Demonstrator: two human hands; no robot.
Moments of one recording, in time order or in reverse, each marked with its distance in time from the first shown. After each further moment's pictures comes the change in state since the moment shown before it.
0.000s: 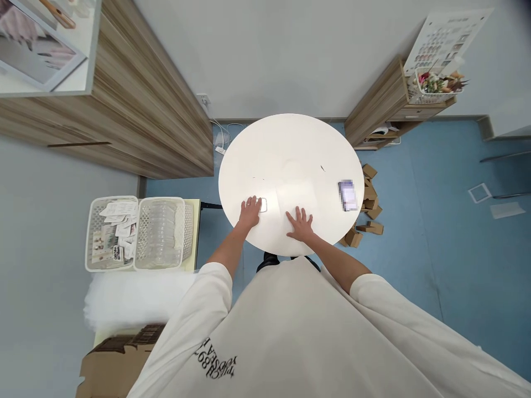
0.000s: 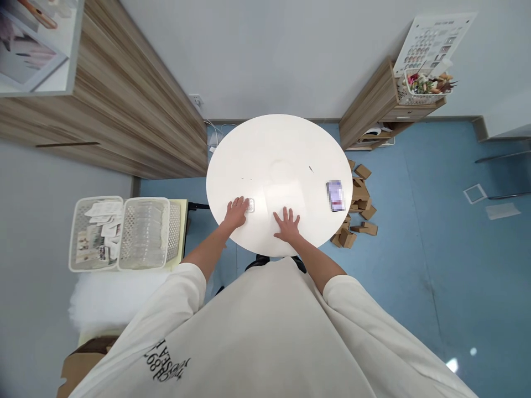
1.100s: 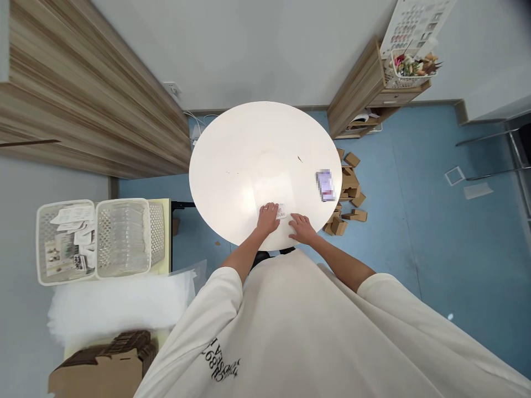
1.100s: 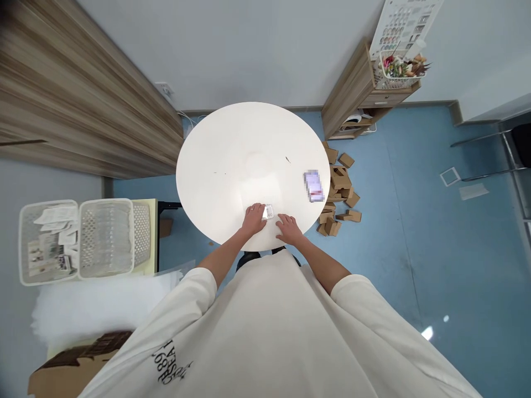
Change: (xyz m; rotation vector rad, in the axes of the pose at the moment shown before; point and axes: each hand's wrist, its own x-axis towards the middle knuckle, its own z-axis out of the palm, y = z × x) left_hand 0.005 0.179 0.041 -0.190 0.031 0.183; right_hand -0.071 0.106 0.024 0.091 0.095 -0.210
